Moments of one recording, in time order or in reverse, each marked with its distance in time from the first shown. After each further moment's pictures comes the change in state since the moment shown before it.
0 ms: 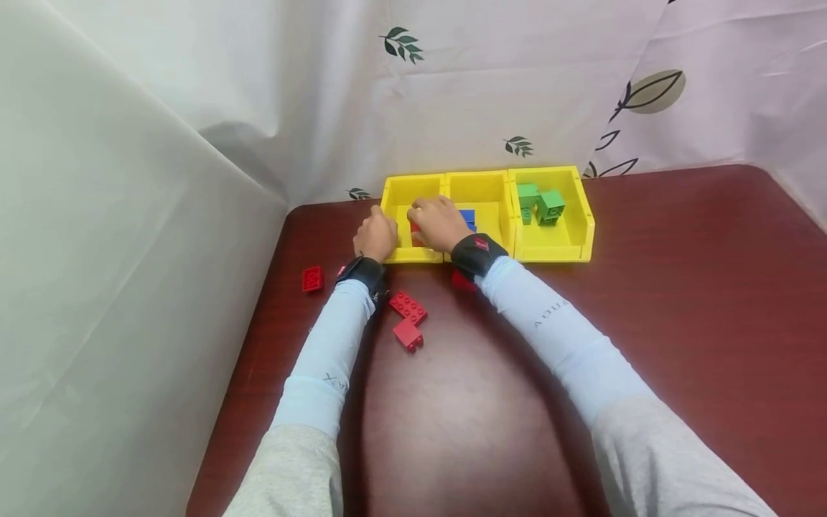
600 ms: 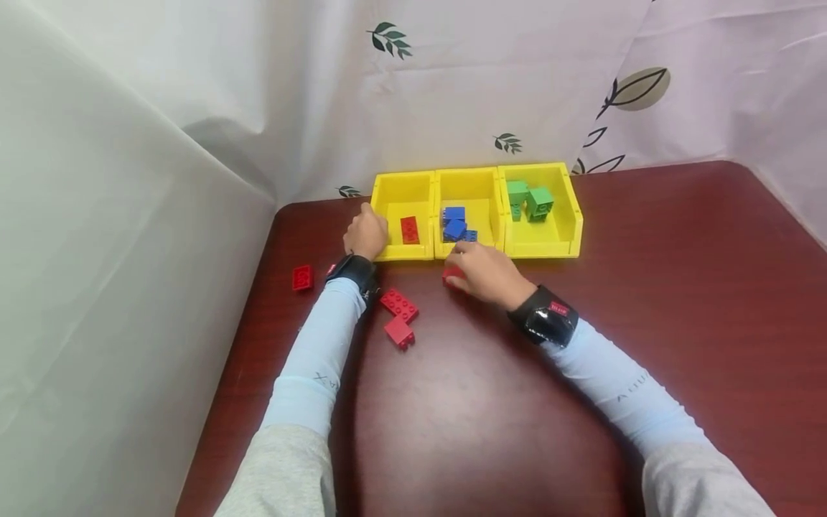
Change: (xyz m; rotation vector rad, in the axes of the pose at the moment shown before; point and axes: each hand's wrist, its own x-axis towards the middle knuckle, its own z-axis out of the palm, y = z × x) left_hand 0.004 -0.001 0.001 0.010 0.001 0.000; right_hand -0.119 0.009 0.000 0.132 0.056 -0.028
